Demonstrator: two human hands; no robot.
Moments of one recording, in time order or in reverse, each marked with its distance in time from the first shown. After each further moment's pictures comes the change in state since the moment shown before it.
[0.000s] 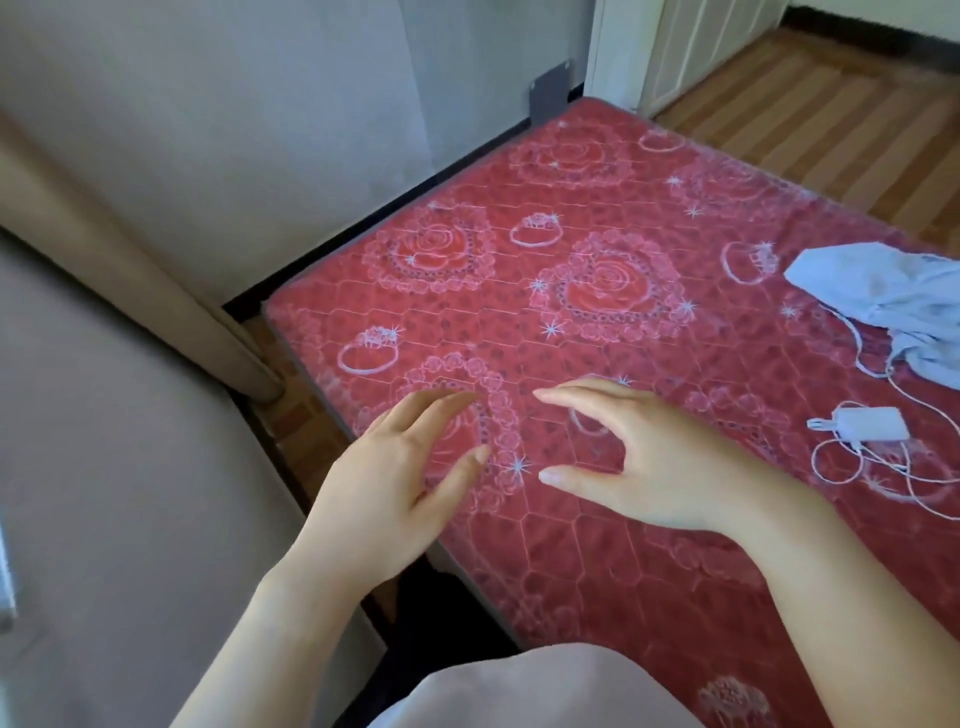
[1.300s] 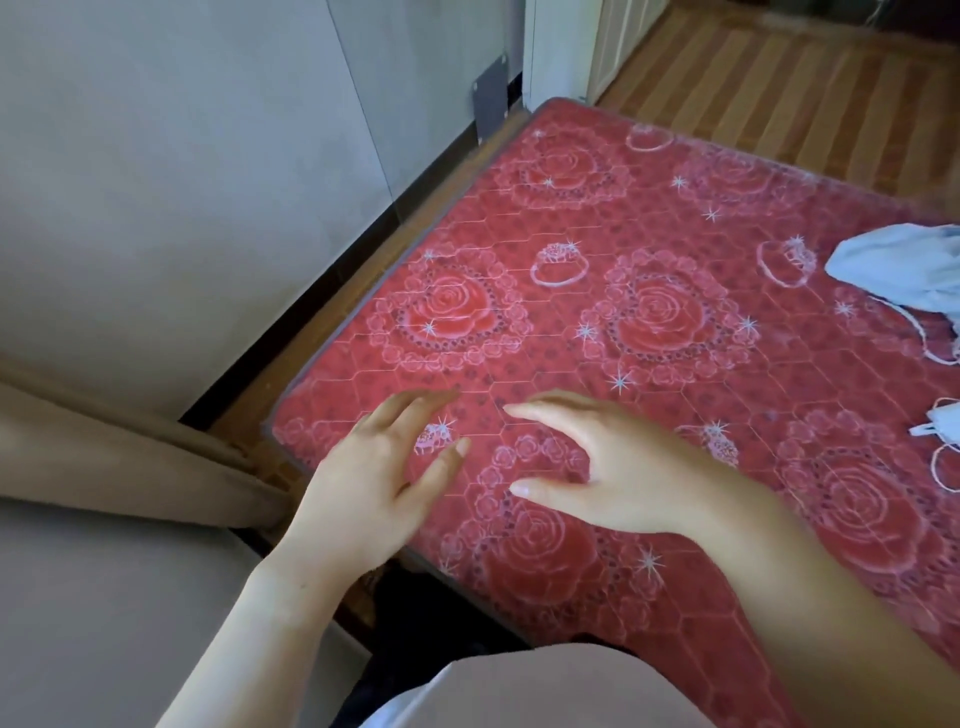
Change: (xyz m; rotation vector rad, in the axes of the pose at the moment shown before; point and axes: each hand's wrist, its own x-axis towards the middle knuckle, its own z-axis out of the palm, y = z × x) left_hand 0.244 -0.303 -0.155 -0.076 -0.165 0.130; right_hand 0.356 -0.116 0.000 0.070 0.075 0.156
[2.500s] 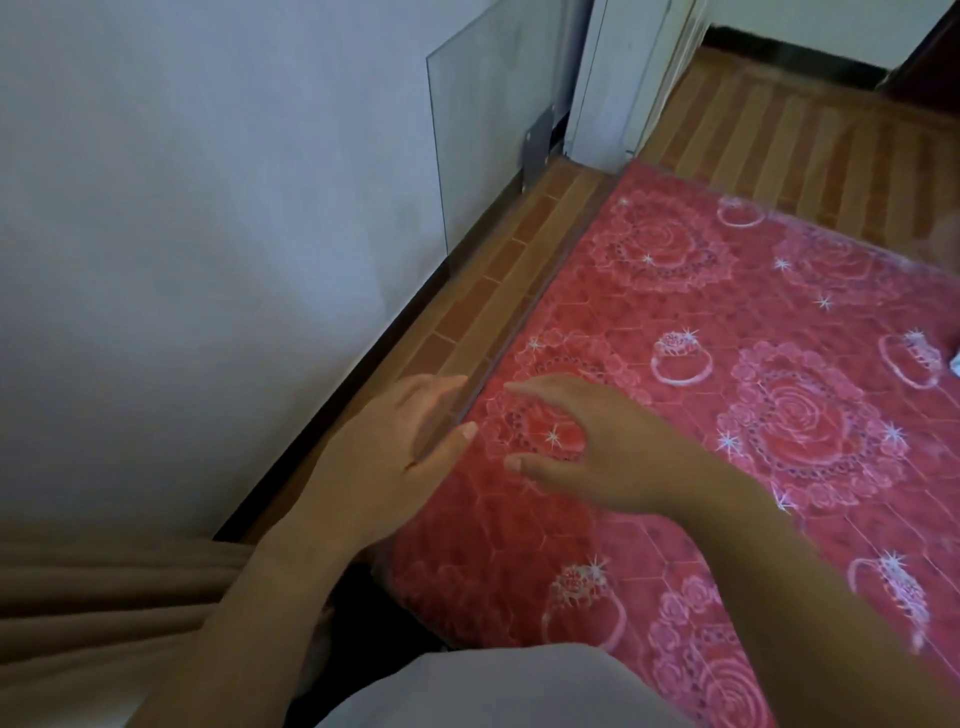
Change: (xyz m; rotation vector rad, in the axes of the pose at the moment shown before) left_hand 0.224 -0.334 -0.239 -0.027 -0.066 0.070; right_hand 0.423 -0.180 -0.015 -0.009 0.145 0.024
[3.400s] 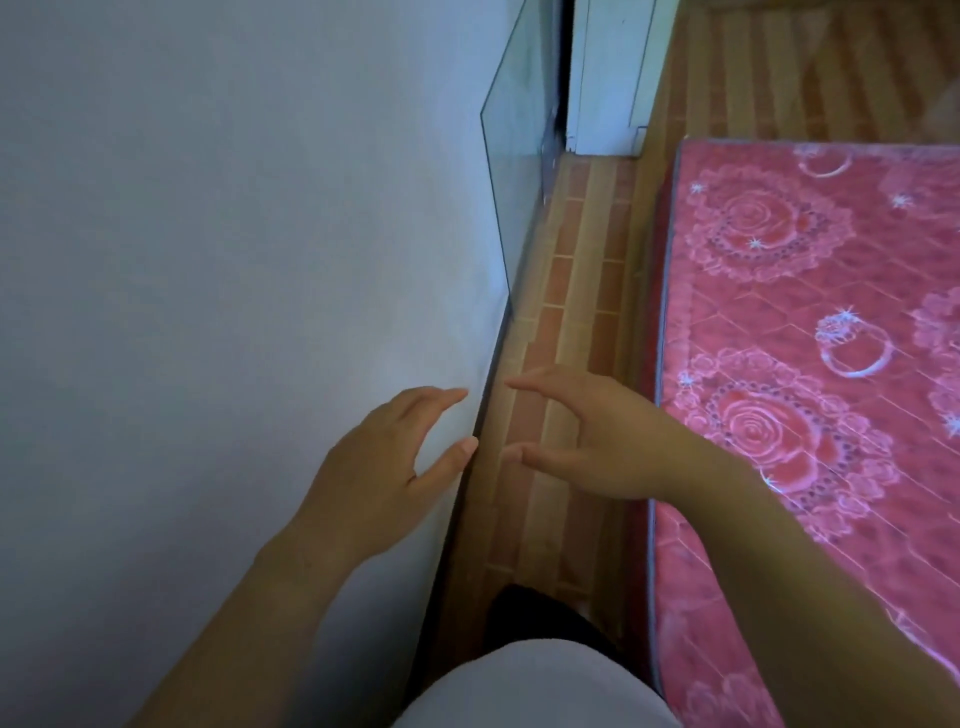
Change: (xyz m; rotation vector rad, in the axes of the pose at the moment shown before) left_hand 0.185 -0.279 -0.260 0.188 -0.270 0.108; right_hand 0.366 -0.148 0.045 0.182 0.203 0.198
